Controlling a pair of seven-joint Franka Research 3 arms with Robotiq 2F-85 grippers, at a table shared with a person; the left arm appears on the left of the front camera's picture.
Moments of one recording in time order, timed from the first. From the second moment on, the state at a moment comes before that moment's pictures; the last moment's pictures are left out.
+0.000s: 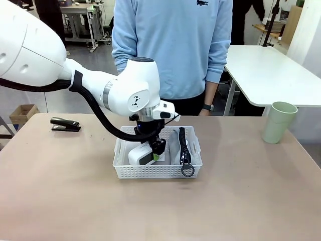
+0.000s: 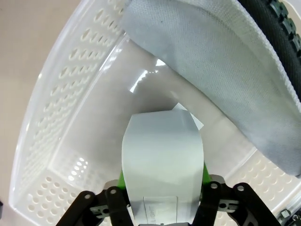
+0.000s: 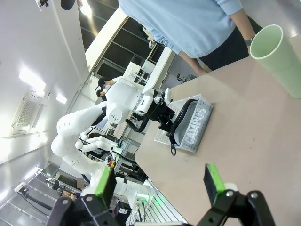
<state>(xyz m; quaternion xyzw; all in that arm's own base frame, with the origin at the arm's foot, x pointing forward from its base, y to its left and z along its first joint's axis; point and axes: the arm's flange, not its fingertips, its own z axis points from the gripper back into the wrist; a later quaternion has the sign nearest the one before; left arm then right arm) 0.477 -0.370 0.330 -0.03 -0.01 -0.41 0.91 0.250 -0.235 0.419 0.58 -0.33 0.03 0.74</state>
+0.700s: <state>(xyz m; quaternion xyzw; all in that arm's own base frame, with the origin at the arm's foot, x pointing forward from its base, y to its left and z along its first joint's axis) 0.472 -0.372 0.339 -0.02 -0.01 -0.42 0.91 0.250 -0.235 0.419 0.58 -0.33 0.03 0.74</state>
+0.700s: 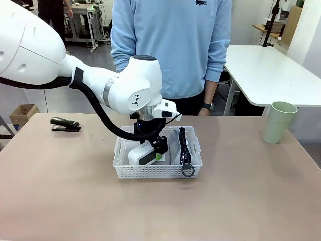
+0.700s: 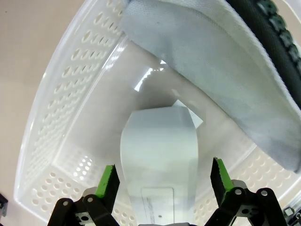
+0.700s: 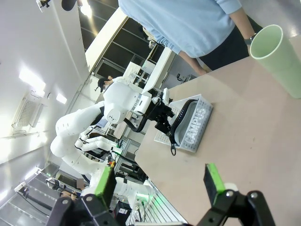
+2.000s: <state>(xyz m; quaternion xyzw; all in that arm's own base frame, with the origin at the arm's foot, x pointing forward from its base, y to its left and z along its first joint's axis) 0.362 0.109 0.477 -0.57 -0.09 -0.18 0.80 0.250 -0.235 0.418 0.58 -0.33 0.03 0.74</state>
